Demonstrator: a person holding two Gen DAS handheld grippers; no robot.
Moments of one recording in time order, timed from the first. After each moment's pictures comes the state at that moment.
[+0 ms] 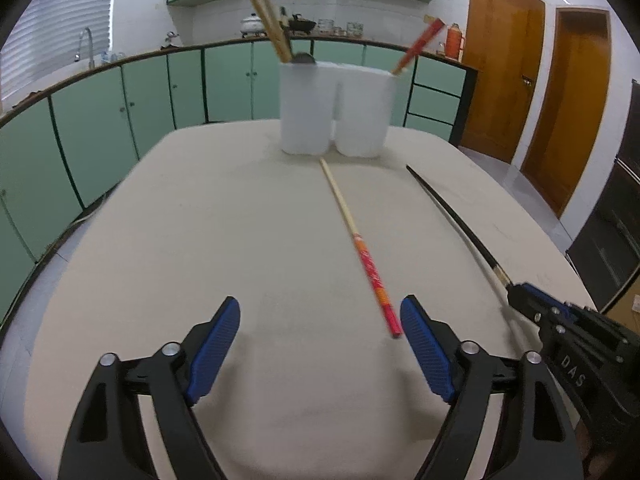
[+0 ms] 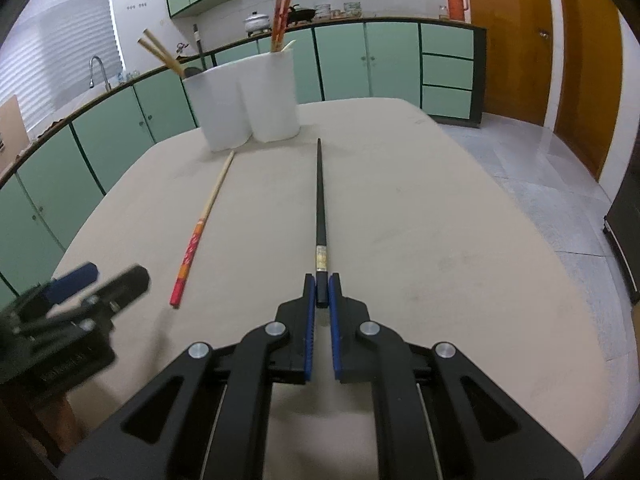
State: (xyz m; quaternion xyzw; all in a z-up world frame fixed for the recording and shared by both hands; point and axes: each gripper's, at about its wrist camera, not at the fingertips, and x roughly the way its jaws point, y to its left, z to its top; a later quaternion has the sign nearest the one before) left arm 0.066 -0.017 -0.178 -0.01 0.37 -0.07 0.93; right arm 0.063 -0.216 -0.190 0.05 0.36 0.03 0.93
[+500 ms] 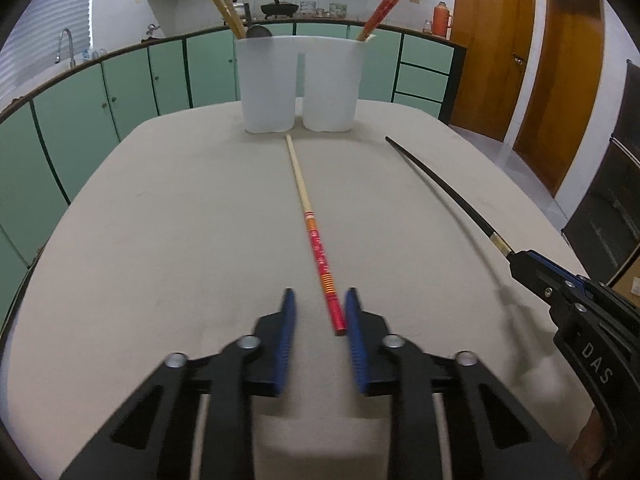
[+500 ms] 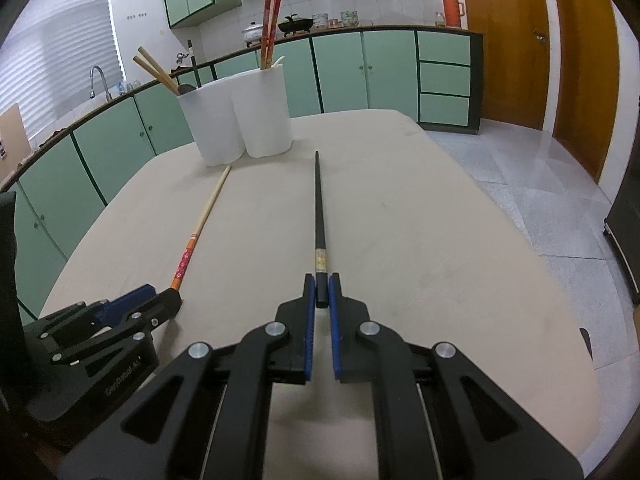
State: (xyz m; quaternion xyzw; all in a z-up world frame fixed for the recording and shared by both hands) left arm 0.075 -0.048 -0.188 0.01 0.39 -0.09 0.92; right arm 0.063 -0.232 -0.184 0.06 0.35 0.03 0.94
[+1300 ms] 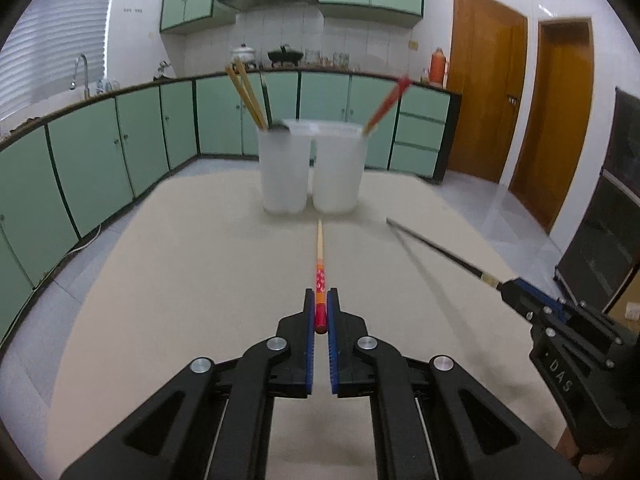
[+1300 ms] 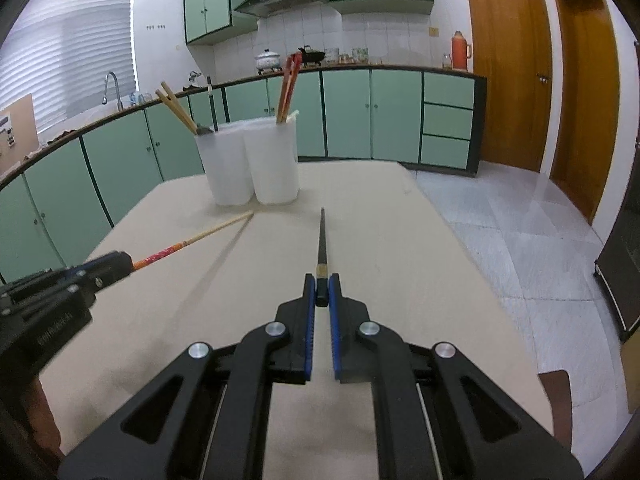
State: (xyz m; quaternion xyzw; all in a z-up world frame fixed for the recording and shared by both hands) left arm 0.058 -0.028 -0.118 -0.01 0.31 -0.08 0.95; right arm 0.055 -0.226 -0.145 0.02 0.29 0.03 0.96
